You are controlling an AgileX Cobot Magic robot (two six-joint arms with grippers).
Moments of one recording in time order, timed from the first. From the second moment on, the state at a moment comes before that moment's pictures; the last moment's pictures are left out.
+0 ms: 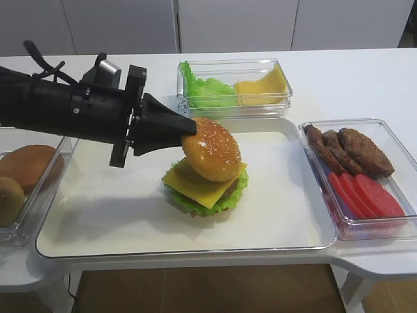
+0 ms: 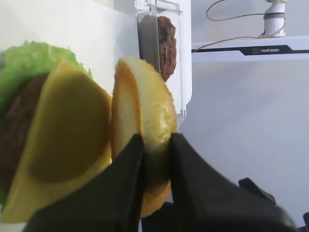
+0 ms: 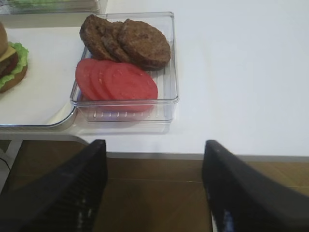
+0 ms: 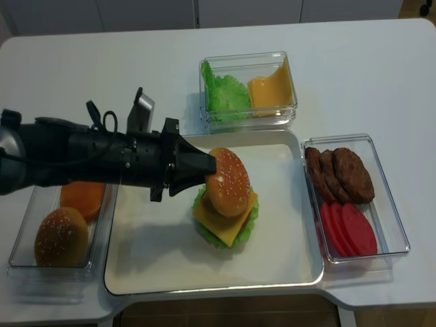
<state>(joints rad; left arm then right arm) -0.18 1.76 -0.96 -1.52 1.16 0.75 0.07 -0.02 -0.48 0.05 1.12 0.04</state>
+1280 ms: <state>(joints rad) -0.19 1.80 -0.96 -1.58 1.17 0.76 0.07 -0.02 -0.48 0.05 1.12 0.04</state>
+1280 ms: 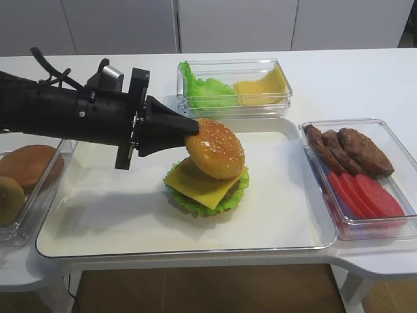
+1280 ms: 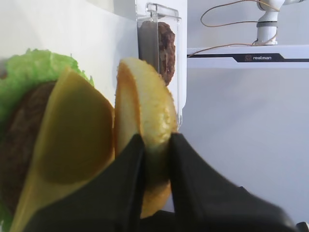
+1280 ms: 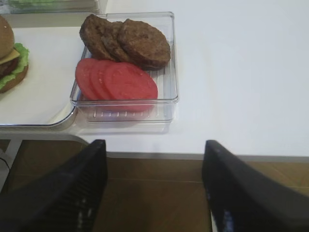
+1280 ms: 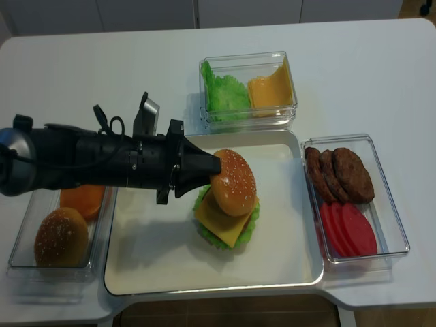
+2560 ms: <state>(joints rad) -0.19 1.79 -0.96 -1.58 1.16 0.77 0.07 -0.02 -0.48 0.05 1.12 0.04</state>
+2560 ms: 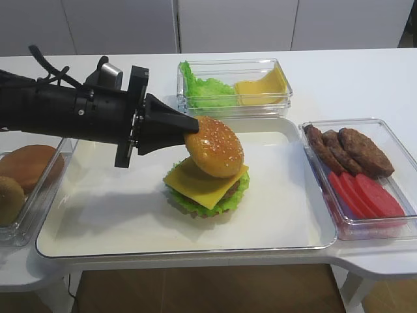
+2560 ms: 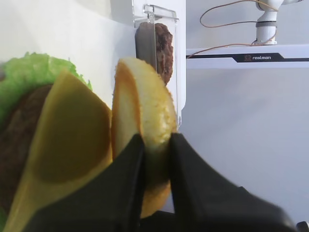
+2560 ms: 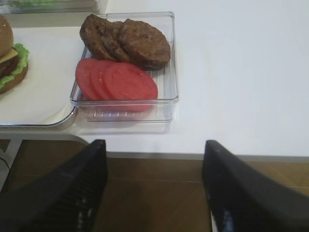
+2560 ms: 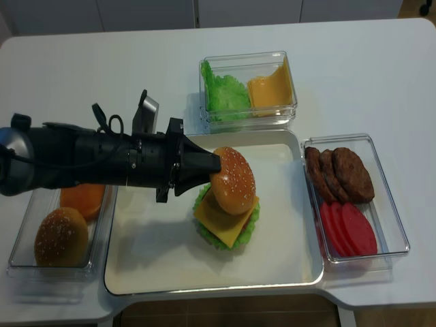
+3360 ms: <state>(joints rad) -0.16 1.76 -0.96 -1.54 1.16 0.76 0.07 -0.02 -0.48 0.05 1.12 0.04</state>
